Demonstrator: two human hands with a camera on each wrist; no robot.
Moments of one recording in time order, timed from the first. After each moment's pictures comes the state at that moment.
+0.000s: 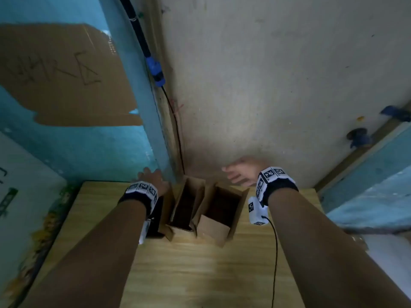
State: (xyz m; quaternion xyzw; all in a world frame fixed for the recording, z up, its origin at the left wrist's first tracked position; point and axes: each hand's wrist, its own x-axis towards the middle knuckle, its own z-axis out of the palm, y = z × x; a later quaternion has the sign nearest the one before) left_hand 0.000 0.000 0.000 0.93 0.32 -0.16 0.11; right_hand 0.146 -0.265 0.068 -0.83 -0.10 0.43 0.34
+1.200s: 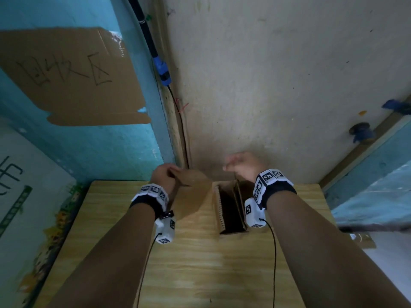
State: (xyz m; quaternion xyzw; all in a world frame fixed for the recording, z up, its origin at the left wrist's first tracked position) left_hand -0.014 -0.029 0.014 0.84 0.30 0.09 0.44; right_hand 0.114 -0.260 0.074 -0.86 -0.16 0.28 0.38
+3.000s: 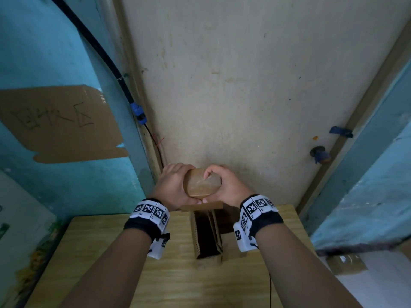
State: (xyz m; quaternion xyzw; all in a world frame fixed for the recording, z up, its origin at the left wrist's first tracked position) left_hand 0.019 -0.109 0.102 0.98 0.00 0.13 0.17; right_hand 0.086 -0.311 0.126 -0.83 -0.32 0.16 0.42
